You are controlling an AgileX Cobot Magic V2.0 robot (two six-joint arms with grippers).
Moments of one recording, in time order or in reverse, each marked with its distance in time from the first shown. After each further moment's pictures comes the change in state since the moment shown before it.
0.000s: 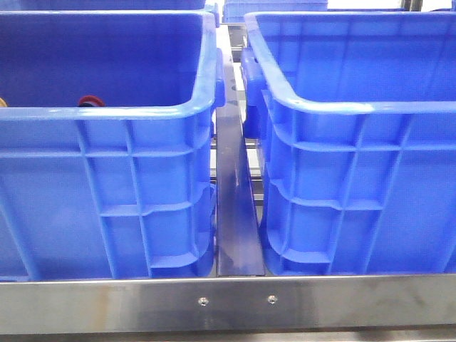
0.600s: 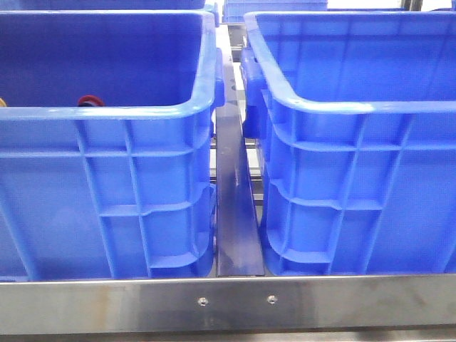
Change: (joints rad) left arm 0.000 0.521 -0.218 0.000 0.067 0.011; right arm 0.000 0.000 0.000 0.000 0.000 0.000
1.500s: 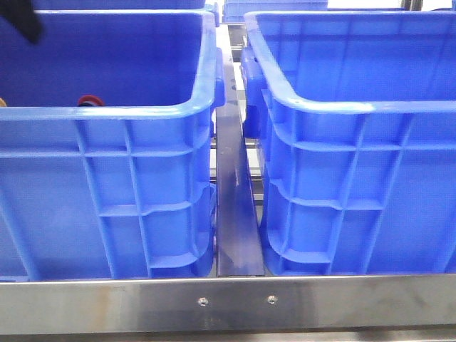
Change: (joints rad) left arm -0.207 0.328 -0.192 -0.042 -0.068 0.018; right arm 0.000 0.000 0.000 0.000 0.000 0.000
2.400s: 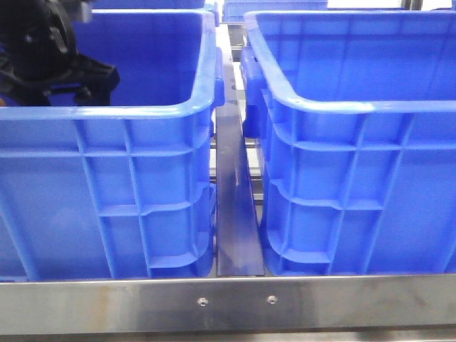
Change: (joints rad) left arm -0.019 0.446 -0.228 0.041 0.014 0.016; right arm 0.000 0.000 0.000 0.000 0.000 0.000
